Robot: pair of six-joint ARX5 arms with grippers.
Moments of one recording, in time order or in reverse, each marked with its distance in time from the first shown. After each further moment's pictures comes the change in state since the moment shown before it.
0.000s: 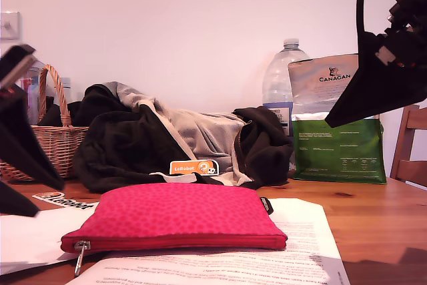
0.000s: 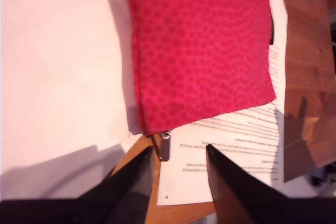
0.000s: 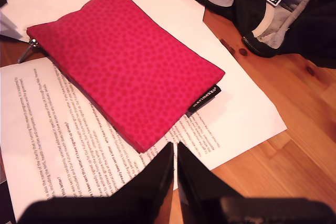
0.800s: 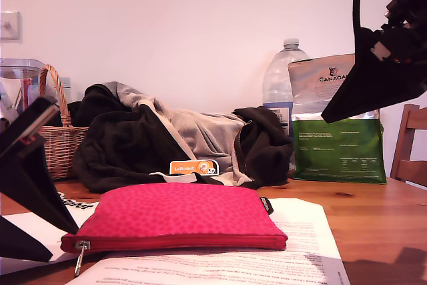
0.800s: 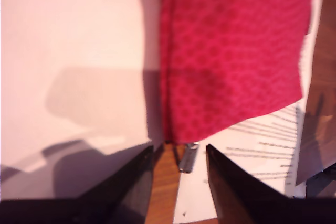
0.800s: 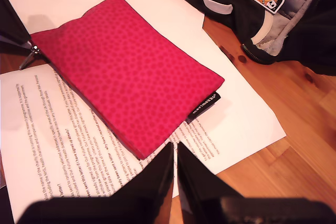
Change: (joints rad) left arm 0.002 0.247 0.000 0.163 0.028 -0.029; right arm 0.005 0.000 0.000 0.022 0.000 0.000
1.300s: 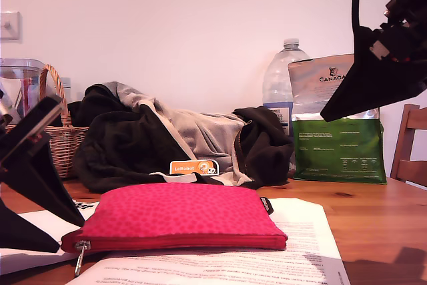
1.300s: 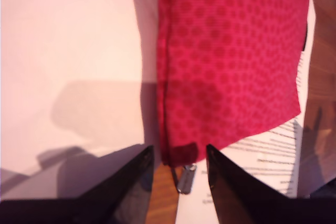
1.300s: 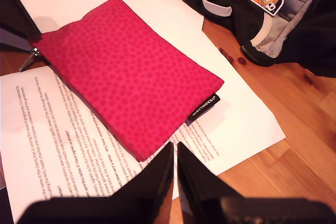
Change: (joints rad) left arm 0.000 0.024 0.000 0.070 -0.029 -0.010; right arm 0.000 0.000 0.000 0.004 0.000 0.000
